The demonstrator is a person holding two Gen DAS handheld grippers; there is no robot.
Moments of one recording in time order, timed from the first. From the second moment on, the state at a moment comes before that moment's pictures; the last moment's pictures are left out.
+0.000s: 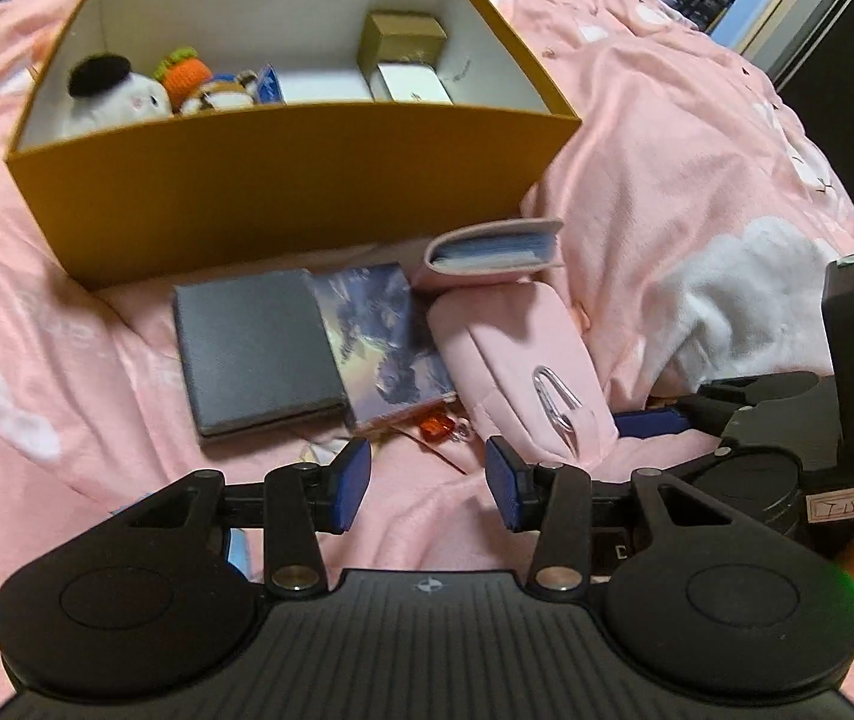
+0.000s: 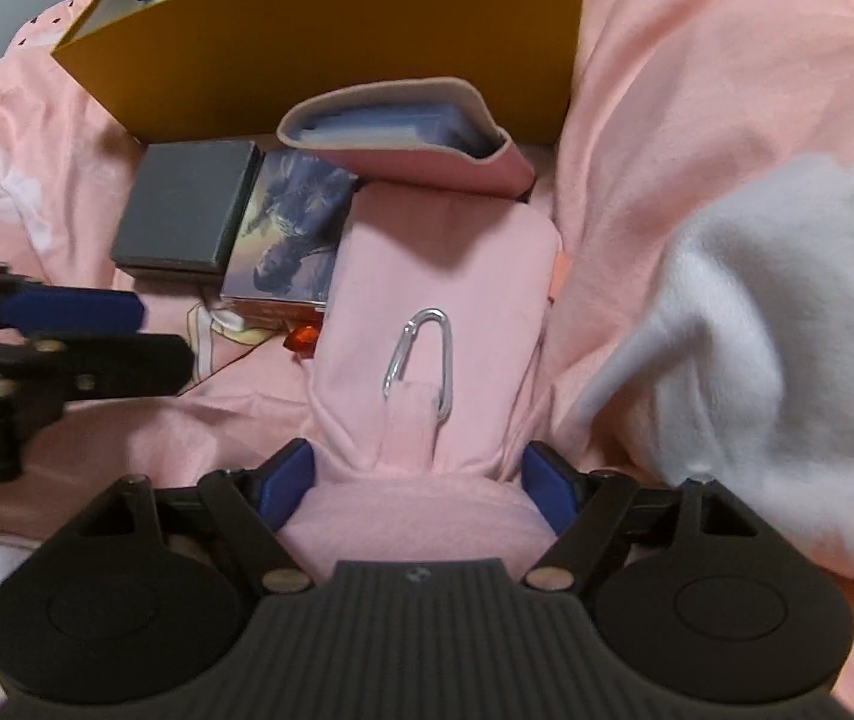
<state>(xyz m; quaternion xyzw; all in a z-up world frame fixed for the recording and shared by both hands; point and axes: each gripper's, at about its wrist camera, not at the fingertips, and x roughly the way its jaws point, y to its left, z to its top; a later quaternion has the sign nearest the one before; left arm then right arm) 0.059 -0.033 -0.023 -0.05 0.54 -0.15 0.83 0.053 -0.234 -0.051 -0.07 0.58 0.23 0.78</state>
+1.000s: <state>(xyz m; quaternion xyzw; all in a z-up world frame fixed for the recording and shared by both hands) 0.049 -0.001 0.004 -0.08 0.48 -0.13 0.86 0.058 -0.200 -0.017 -0.14 0.54 0.24 0.79</state>
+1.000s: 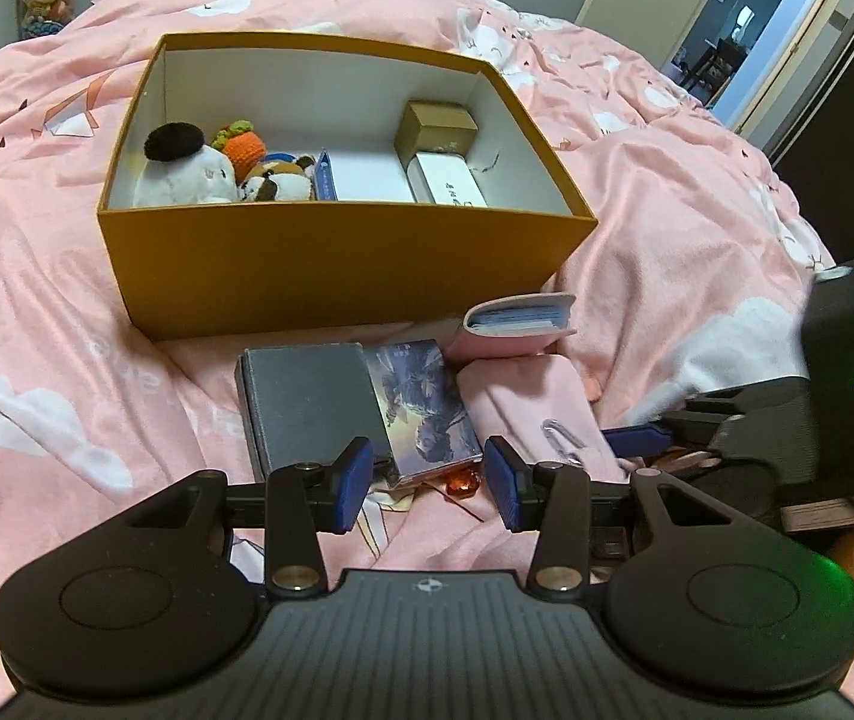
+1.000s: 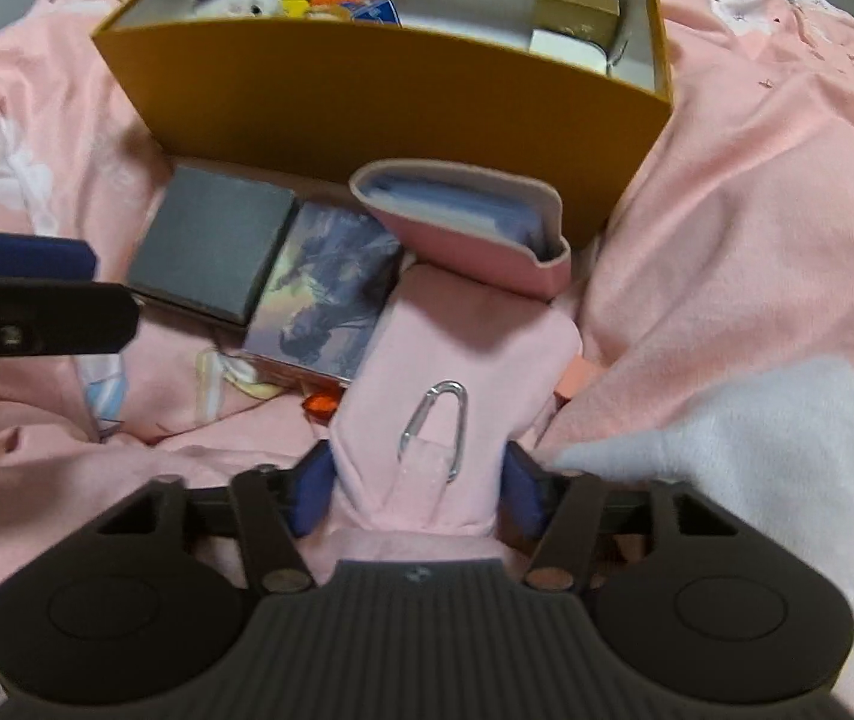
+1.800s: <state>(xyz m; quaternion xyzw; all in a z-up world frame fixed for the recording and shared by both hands) 0.034 0.028 0.008 -0.07 0.50 -0.14 0.85 0.063 -0.173 0.035 -0.05 0.58 0.36 0.72</state>
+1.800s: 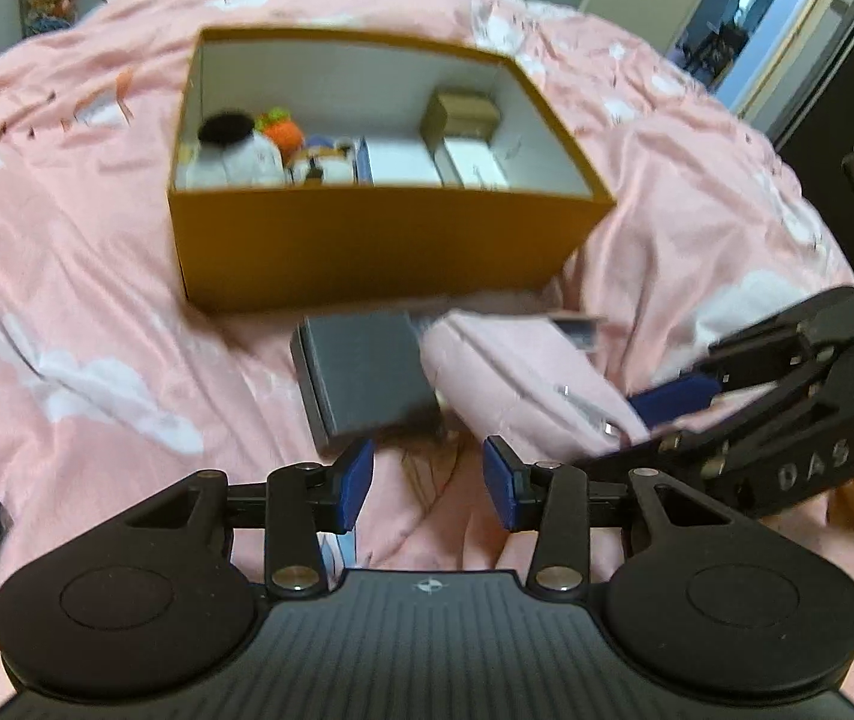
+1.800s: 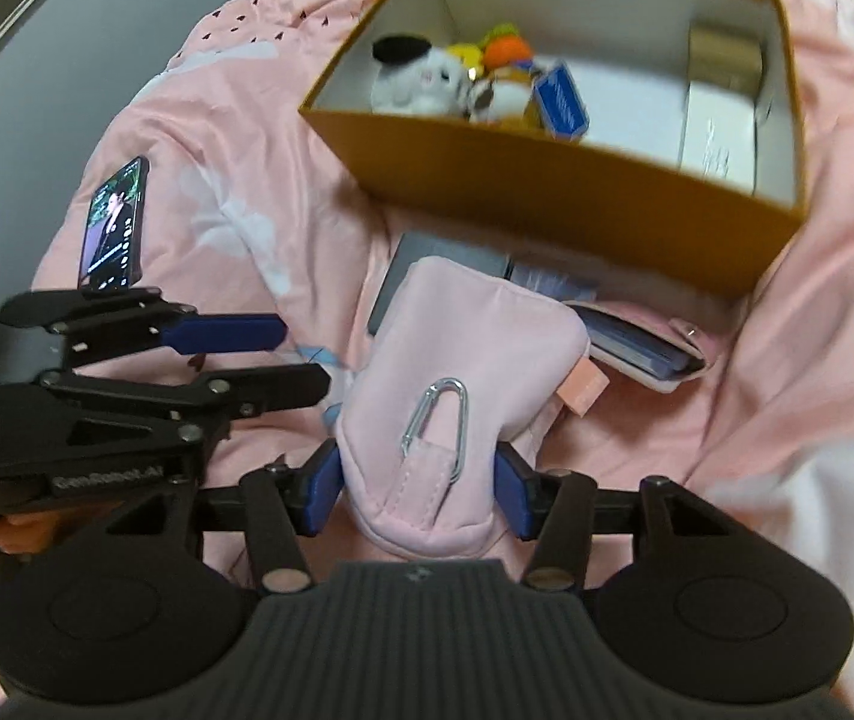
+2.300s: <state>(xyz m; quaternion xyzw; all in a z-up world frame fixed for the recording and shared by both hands) 0.026 0.017 -0.016 -0.05 0.53 -0.21 0.82 0.073 -0.183 0.021 0.02 0.62 0.36 0.69</state>
